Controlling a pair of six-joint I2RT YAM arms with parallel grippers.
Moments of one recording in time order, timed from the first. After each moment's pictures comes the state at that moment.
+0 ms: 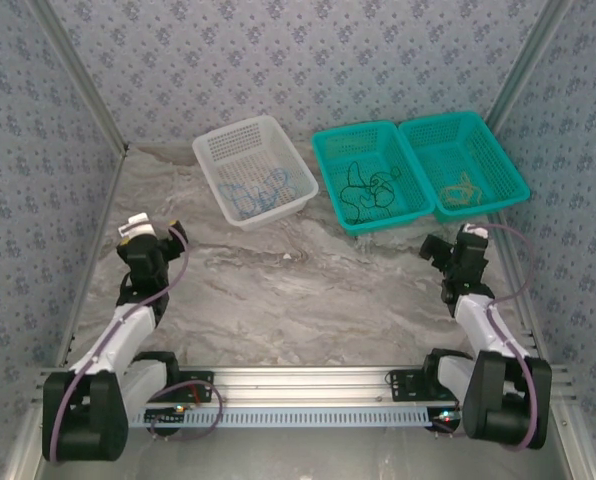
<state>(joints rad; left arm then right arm) -0.02 0.99 0.36 0.27 -0.32 -0.24 -0.16 1.06 0.39 0.06 0.11 0.26</state>
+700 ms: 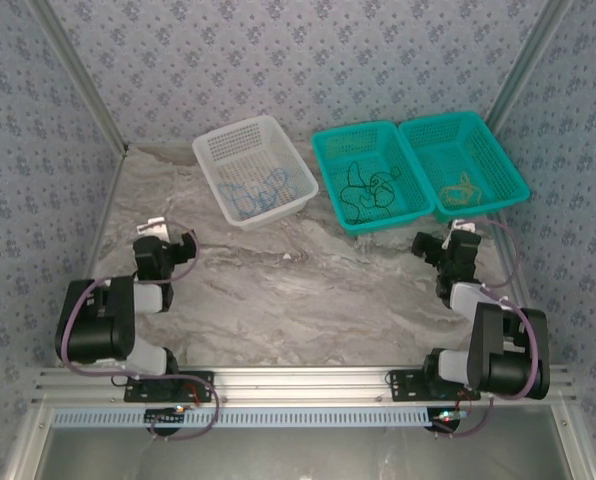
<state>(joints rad) 0.07 1.51 0.31 0.81 -0.04 -0.11 -0.15 1.30 0.38 0.37 0.03 0.19</state>
